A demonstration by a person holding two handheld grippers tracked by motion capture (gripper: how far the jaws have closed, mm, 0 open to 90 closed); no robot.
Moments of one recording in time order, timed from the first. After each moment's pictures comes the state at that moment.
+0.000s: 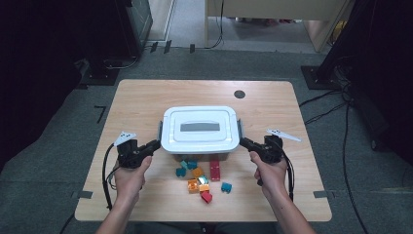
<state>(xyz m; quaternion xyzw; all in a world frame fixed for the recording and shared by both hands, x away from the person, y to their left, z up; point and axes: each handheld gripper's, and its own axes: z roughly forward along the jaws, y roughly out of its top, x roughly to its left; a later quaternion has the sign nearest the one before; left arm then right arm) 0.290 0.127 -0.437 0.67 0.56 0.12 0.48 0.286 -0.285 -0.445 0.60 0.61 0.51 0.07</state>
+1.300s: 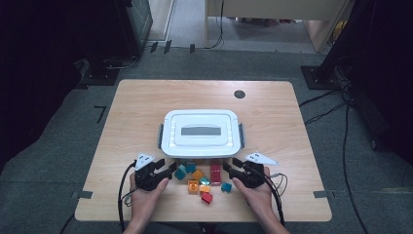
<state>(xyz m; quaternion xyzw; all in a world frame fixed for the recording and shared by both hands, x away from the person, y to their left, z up) 0.255 0.089 -0.487 0.70 0.53 0.13 0.46 0.246 -0.240 -0.501 0.52 0.69 0.49 0.10</state>
